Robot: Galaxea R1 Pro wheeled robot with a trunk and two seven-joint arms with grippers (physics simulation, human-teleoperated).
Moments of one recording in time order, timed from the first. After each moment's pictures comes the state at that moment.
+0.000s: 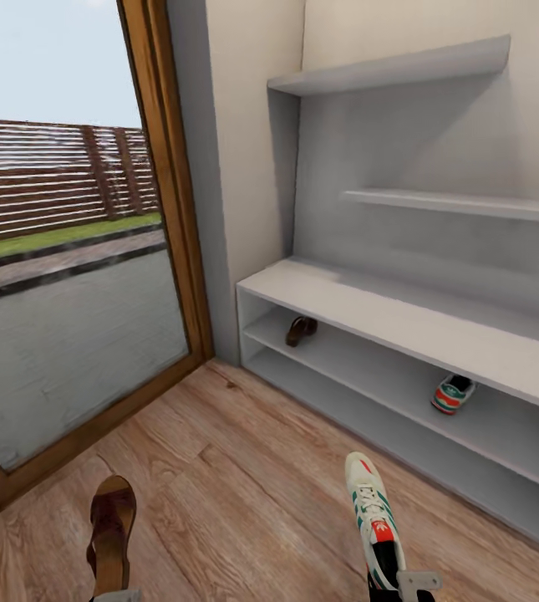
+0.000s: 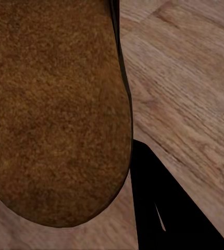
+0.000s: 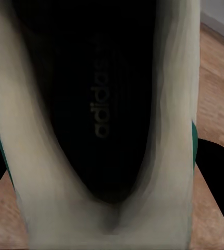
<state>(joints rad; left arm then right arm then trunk) -0.21 0.06 0.16 -0.30 -0.03 -0.52 -0.01 -0.24 0.01 -0.20 -0.38 0.22 -0.37 -0.06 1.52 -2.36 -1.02</state>
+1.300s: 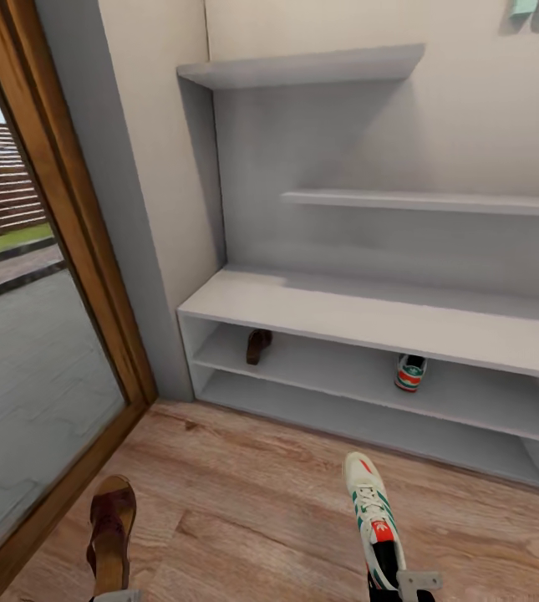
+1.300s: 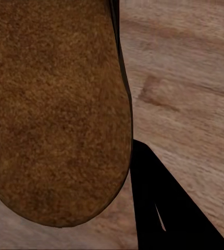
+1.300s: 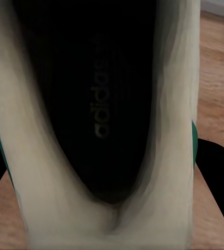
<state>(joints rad) -0.21 0.06 0.16 -0.30 -0.03 -0.53 -0.01 -0.24 0.01 -0.20 -0.38 0.22 -0.37 -0.06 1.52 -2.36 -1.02</state>
